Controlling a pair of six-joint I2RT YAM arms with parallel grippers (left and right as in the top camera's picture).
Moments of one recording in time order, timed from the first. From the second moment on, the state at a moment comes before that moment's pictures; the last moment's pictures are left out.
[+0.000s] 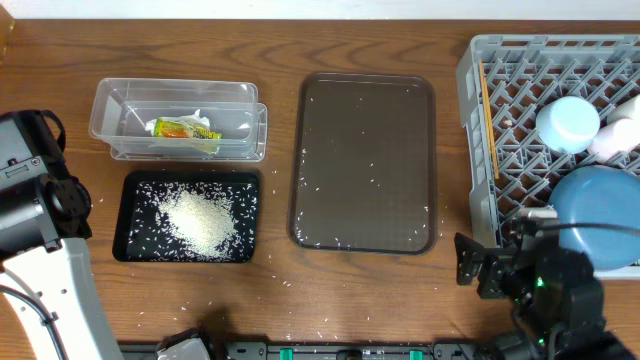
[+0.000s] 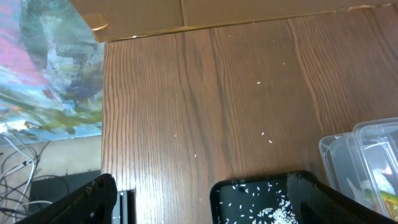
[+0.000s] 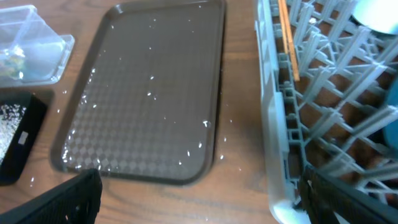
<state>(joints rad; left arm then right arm) 0.42 1.21 1.48 -1.36 -0.64 -0.85 0.31 0.42 0.71 -0.94 0.06 0.35</state>
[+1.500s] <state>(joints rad) 0.42 1.21 1.48 -1.36 -0.64 -0.85 0.13 0.01 0.01 -0.07 0.04 0.25</state>
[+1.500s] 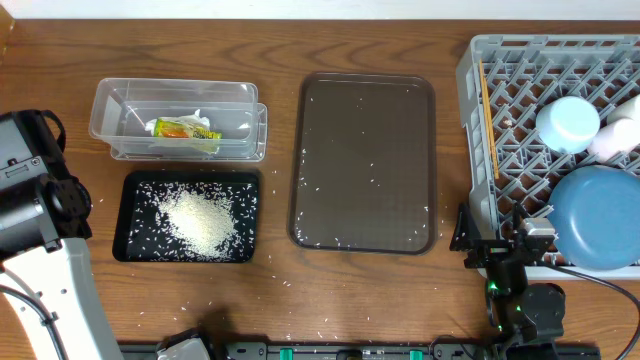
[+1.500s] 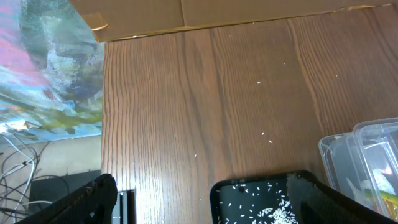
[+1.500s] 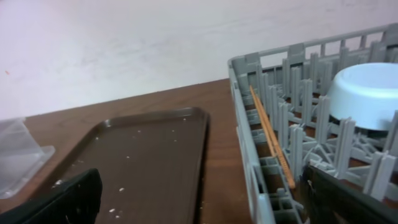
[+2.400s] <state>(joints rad) 0.42 1.21 1.48 -1.36 -0.64 -0.85 0.08 0.01 0.01 -0.07 0.05 0.22</state>
